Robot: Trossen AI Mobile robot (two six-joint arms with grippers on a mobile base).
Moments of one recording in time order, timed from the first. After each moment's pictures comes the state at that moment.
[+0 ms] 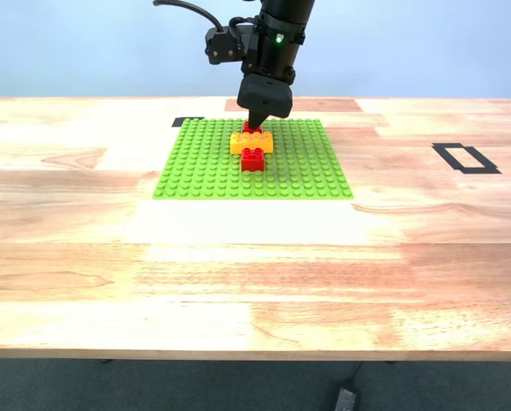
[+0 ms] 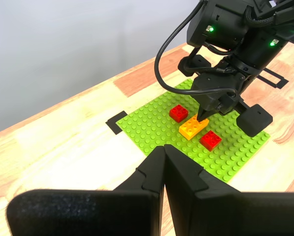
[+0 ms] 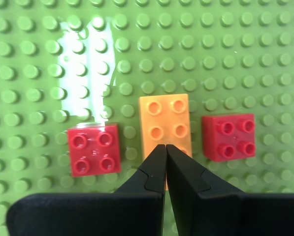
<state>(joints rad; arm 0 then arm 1) 0.00 0.90 0.96 -0.71 0.53 0.39 0.74 2.16 1.73 -0.82 -0.10 -0.79</state>
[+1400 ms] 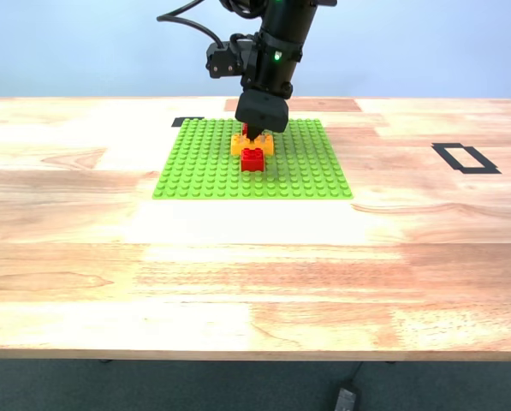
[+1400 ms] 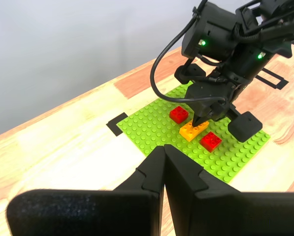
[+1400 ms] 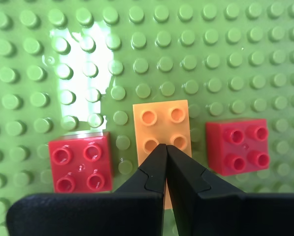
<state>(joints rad) 0.00 0.89 0.96 -0.71 0.53 0.39 0.74 2.18 1.71 -0.75 -0.12 -0.77</state>
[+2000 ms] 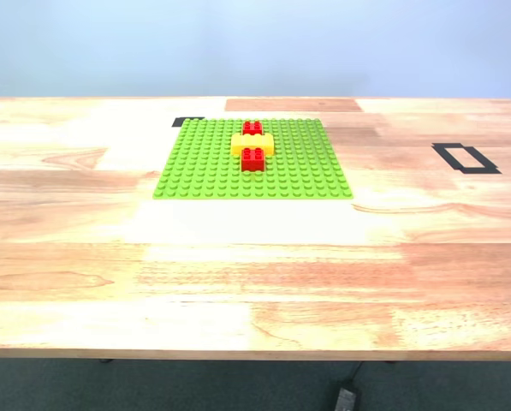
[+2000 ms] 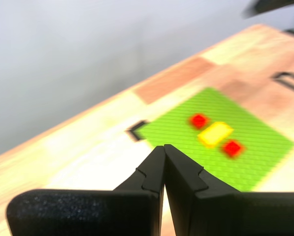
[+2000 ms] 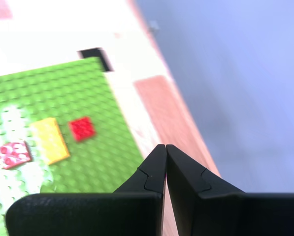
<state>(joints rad) 0.00 0.88 0.96 -0.65 0.44 0.39 0.54 1.68 1.63 -0.69 -0.07 -0.65</state>
